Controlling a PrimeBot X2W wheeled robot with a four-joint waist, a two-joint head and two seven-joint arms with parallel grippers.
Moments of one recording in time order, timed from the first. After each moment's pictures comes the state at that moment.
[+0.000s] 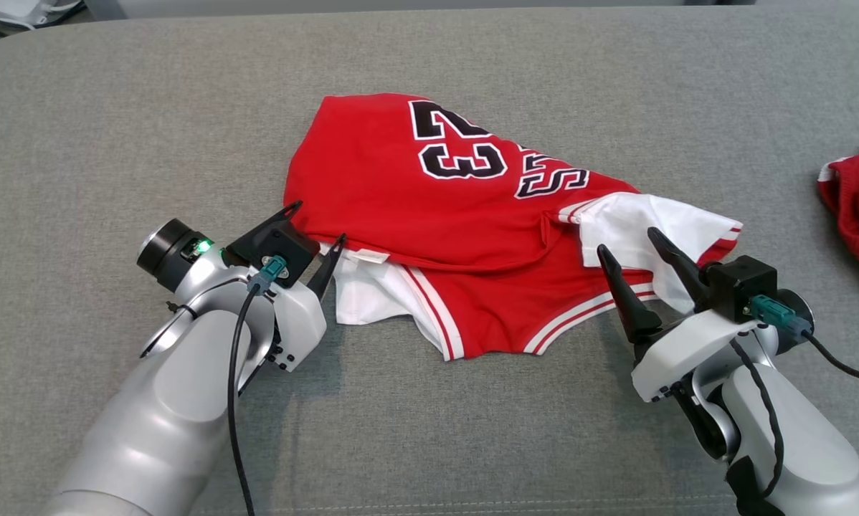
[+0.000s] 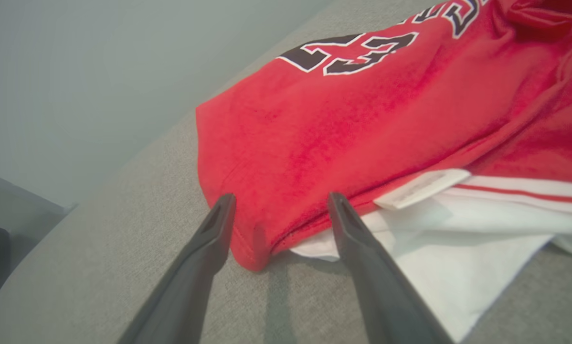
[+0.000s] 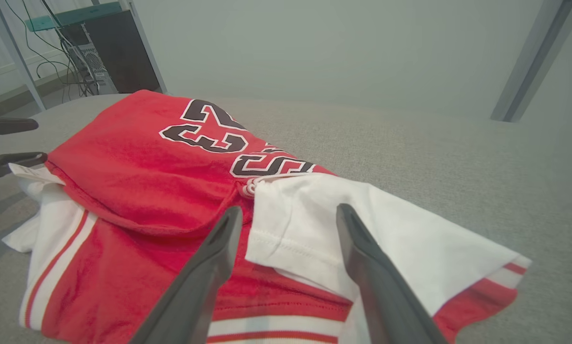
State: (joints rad) left arm -0.79 0.14 -0.61 0.97 -0.06 -0.08 -0.25; right arm -0.52 -0.19 0.43 0.59 0.38 0.13 -0.25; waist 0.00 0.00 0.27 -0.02
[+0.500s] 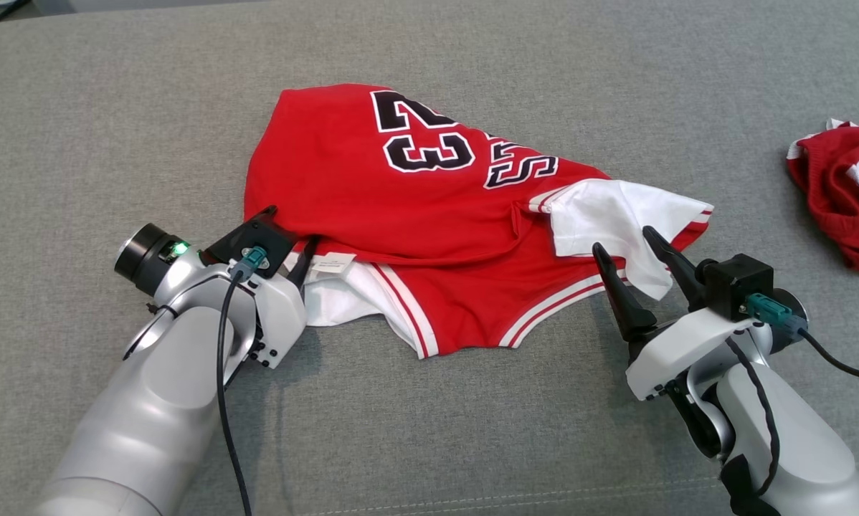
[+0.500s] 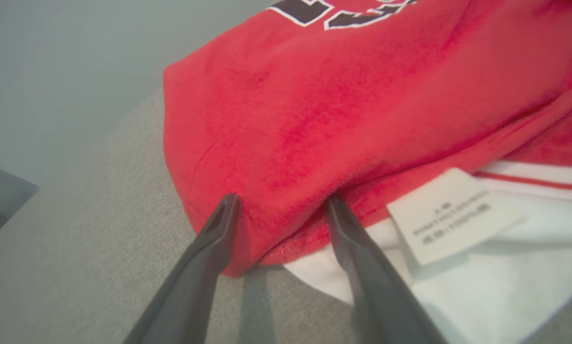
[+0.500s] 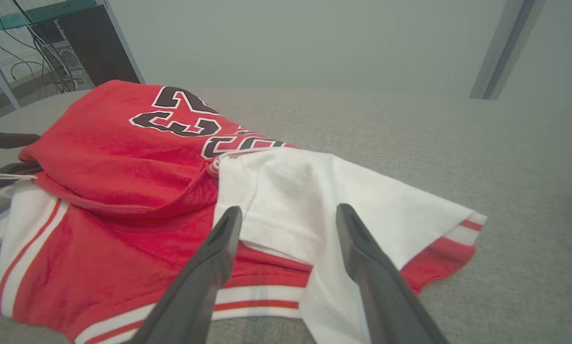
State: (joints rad) left arm -0.84 0.14 -0.61 1.10 -0.08 -0.07 -0.25; right arm -0.52 -0.18 0.43 0.60 0.39 0.13 -0.25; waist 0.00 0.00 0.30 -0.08
